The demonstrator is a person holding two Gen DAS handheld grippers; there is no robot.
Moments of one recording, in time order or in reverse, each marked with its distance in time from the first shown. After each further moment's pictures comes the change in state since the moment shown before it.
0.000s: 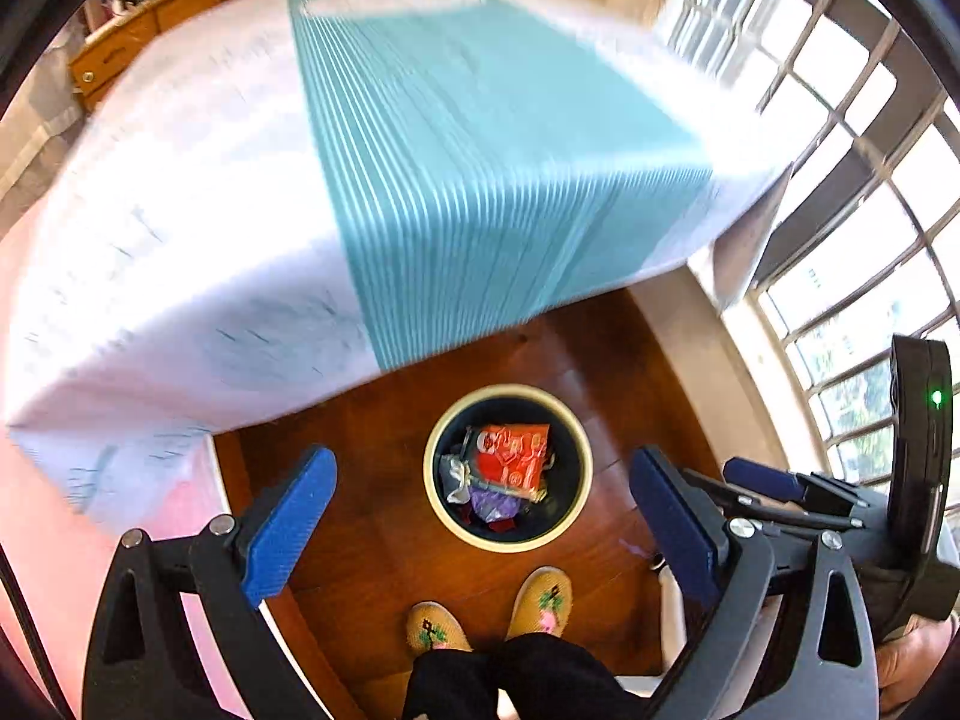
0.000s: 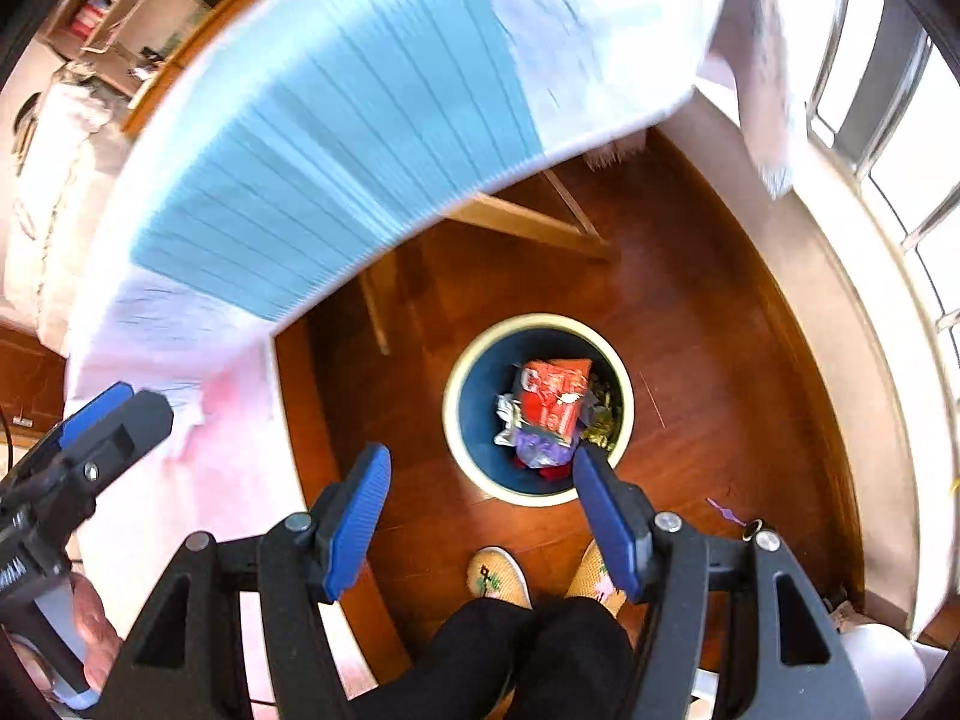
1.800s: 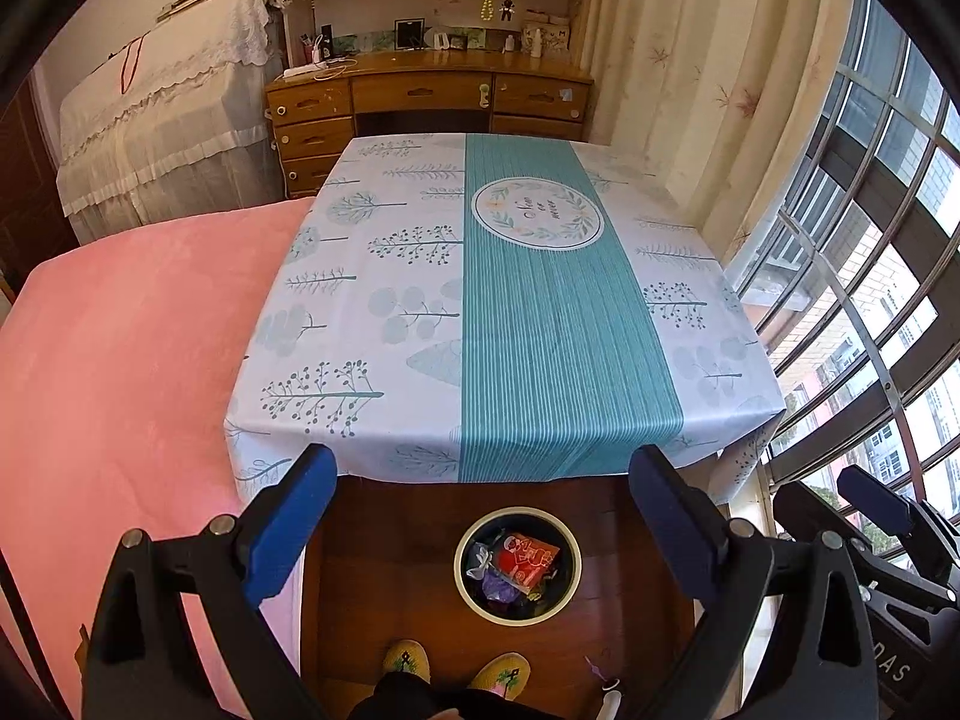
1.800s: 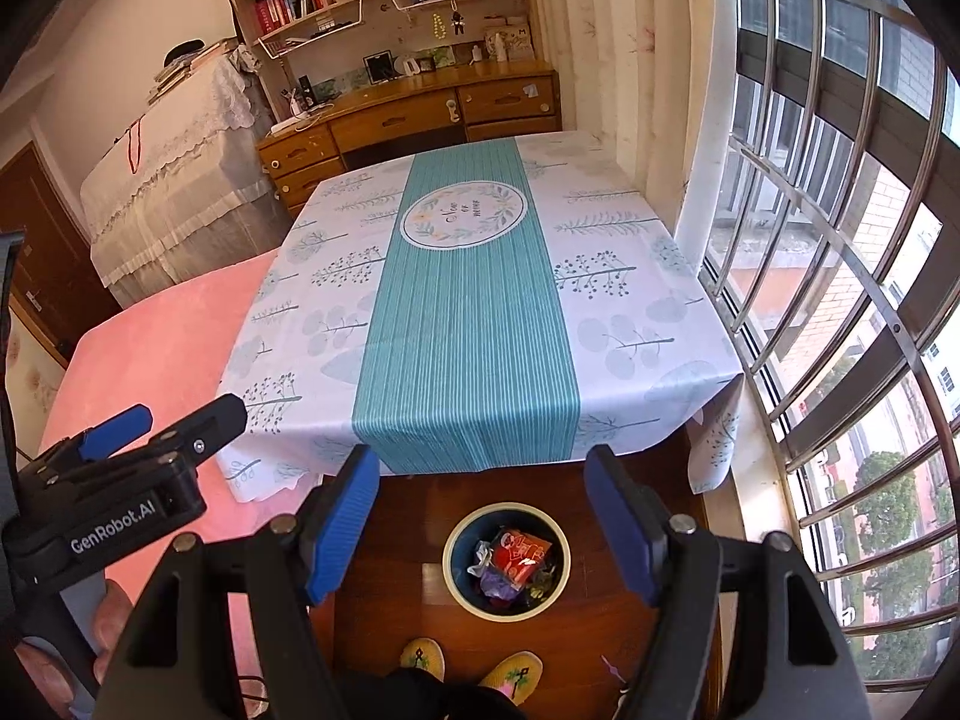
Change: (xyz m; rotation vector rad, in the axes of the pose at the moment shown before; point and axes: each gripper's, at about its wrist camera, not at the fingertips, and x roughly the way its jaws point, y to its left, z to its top) left arm -0.194 -0.034 0.043 -0.311 -0.264 0.259; right arm -0.231 0.087 0.056 -0.374 -0.324 -0.027
